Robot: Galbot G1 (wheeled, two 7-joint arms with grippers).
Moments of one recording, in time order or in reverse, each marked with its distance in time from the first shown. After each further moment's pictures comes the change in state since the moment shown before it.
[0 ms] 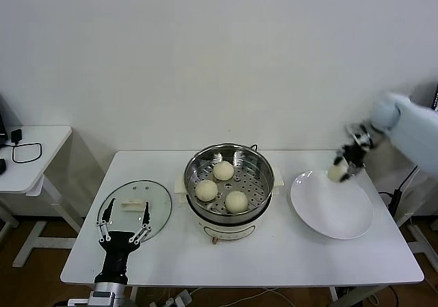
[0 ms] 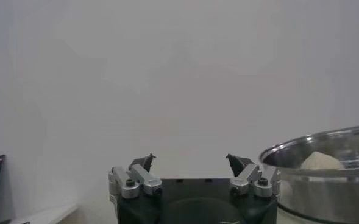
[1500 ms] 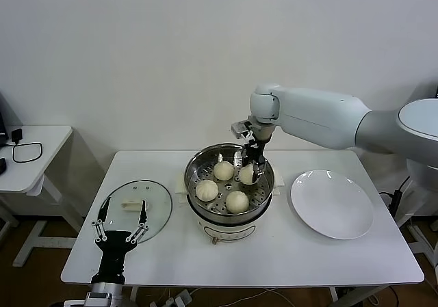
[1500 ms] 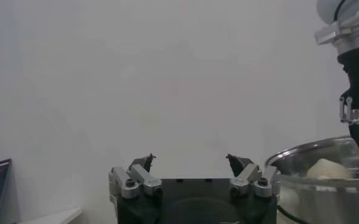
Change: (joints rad) left arm 0.008 -0.005 -0.013 -0.013 -0.001 -0.006 -0.009; right arm 0.062 0.413 -0.236 0.117 0.173 -0.189 0.087
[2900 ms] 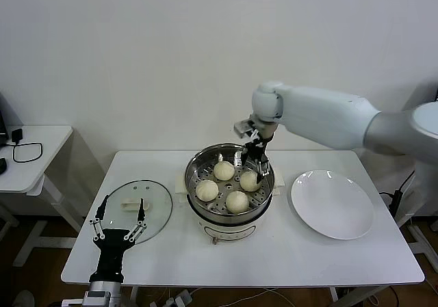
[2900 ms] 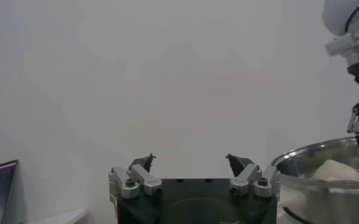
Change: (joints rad) left arm -0.004 -0.001 -0.005 -0.016 0.007 0.014 -0.004; right arm 0.015 -0.089 0.109 0.076 -0.044 0.048 -0.026
